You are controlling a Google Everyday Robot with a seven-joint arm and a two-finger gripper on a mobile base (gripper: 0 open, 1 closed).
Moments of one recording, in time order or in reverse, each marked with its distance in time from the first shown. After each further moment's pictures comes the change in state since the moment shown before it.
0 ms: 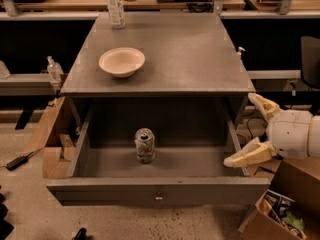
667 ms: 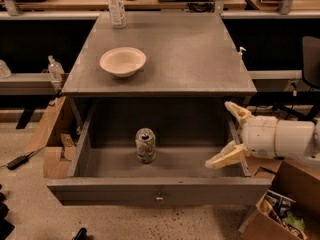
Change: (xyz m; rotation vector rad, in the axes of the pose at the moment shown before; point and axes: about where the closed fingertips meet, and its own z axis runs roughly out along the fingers) arm 0.028 0.009 0.063 -0.087 -0.040 0.026
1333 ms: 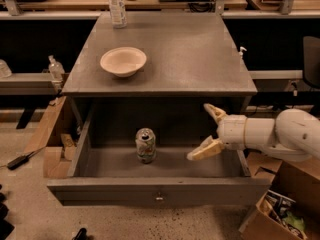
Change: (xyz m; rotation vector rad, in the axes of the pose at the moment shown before) arm 0.030 -0.018 0.082 -0.077 -0.071 0.037
